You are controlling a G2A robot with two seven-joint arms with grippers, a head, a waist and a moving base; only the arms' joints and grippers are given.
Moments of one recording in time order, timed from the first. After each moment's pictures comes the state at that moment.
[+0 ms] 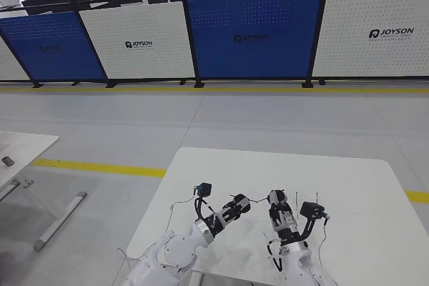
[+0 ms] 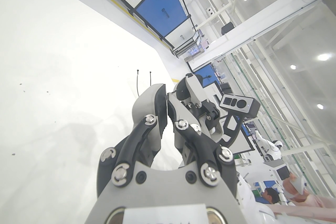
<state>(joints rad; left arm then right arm) 1.49 -1.19 -1.14 -1.65 0.15 -0.23 -0.23 -1.45 -1.39 0.98 -1.53 -0.68 -0.07 -0.31</state>
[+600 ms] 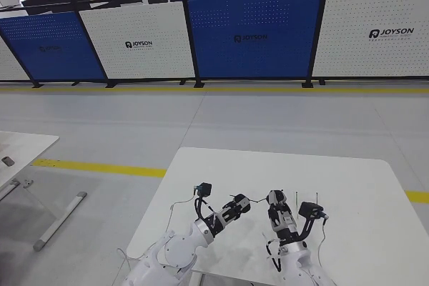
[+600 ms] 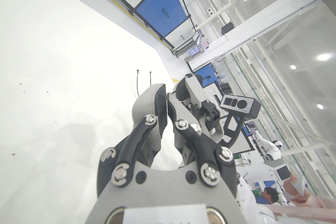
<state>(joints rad) 1.49 -1.19 -1.14 -1.65 0.15 -0.23 -0.23 -1.45 -1.41 0.98 -1.53 -0.70 -0.06 -0.30</state>
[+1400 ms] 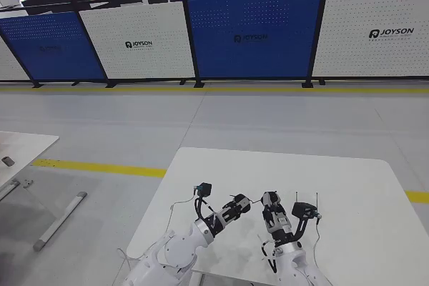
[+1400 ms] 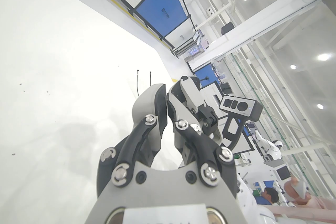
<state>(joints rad) 1.49 -1.19 -1.14 -1.65 0.15 -0.23 -0.23 -1.45 -1.42 0.96 -1.52 -0.73 -0.06 -0.27</state>
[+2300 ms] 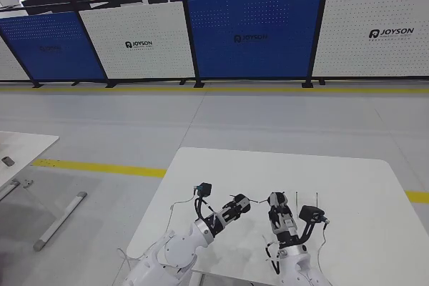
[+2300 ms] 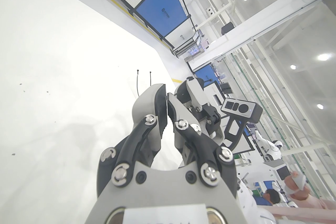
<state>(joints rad) 1.49 -1.19 -1.14 -1.65 0.15 -0.23 -0.23 -1.49 -1.42 1.00 -1.55 -0.75 -0.06 -0.34</state>
